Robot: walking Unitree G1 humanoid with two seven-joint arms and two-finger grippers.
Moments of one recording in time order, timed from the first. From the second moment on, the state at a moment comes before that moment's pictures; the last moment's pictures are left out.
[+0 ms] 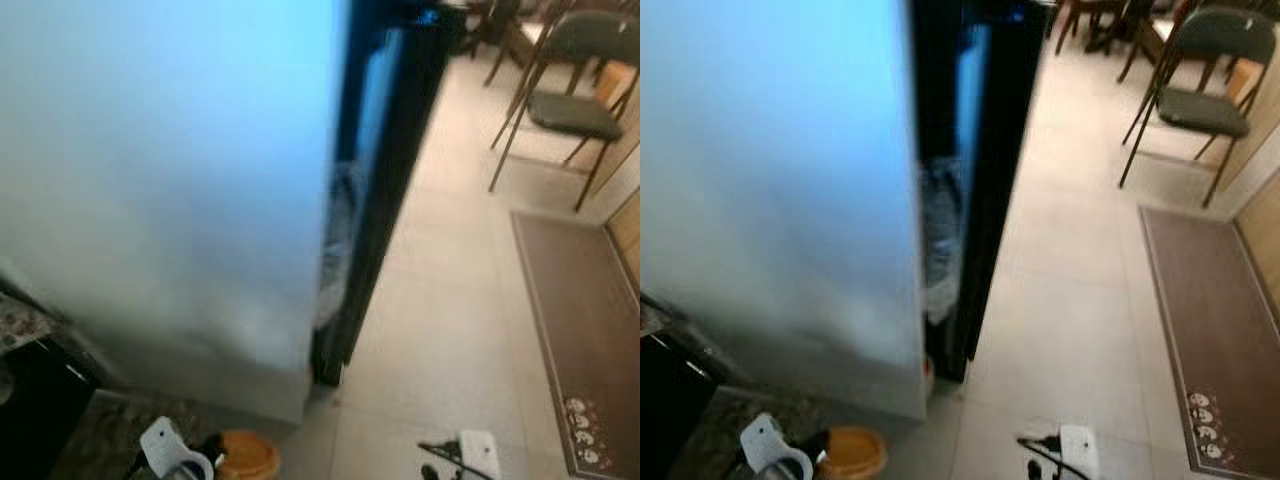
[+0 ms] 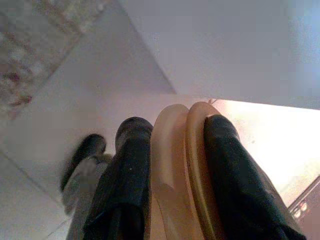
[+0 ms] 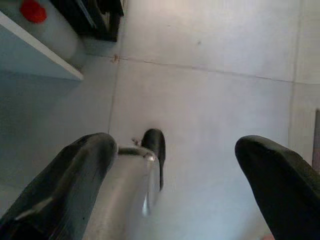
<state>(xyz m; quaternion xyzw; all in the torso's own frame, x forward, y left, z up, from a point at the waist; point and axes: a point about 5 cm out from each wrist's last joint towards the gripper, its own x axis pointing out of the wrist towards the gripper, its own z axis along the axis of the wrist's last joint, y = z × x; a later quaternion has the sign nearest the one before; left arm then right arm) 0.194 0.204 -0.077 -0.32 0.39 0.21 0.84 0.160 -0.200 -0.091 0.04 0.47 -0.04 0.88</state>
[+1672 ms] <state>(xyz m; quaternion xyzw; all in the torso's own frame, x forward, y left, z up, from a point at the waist) 0.190 0.209 -0.078 -0.30 0.39 0.21 0.85 0.311 -0.165 0.087 0.01 -0.04 0.08 1.00</state>
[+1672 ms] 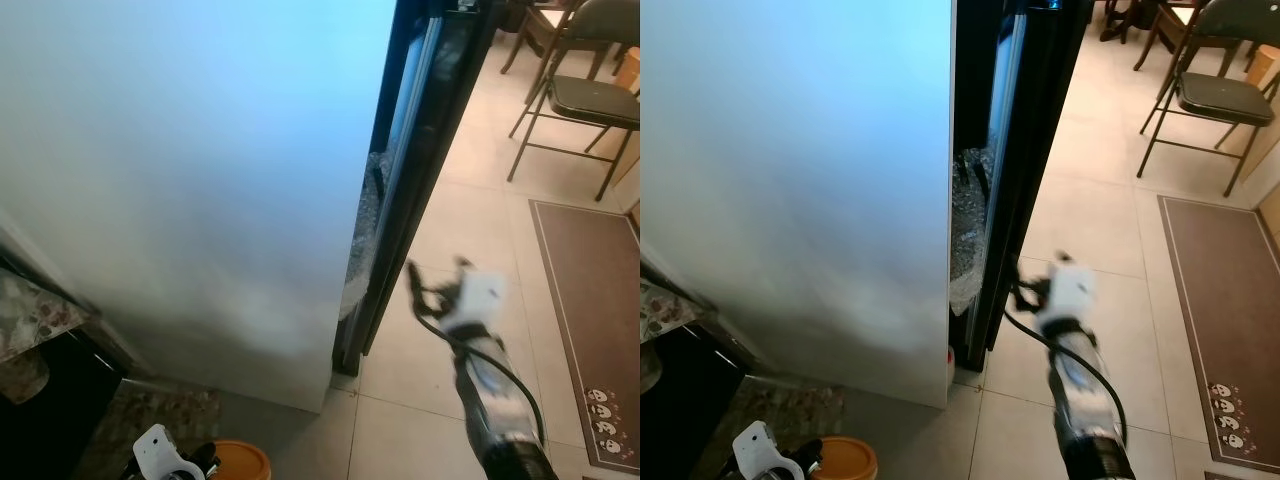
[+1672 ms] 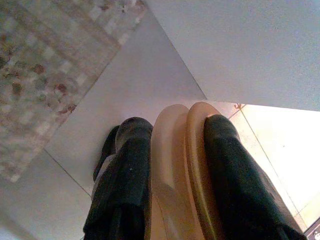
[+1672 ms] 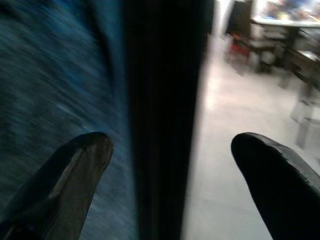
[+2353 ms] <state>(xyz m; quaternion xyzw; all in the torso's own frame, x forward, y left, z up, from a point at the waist) 0.189 0.209 -0.078 -0.29 0.39 0.21 0.85 0.315 -0.190 0.091 0.01 -0.02 -0.02 1.00</state>
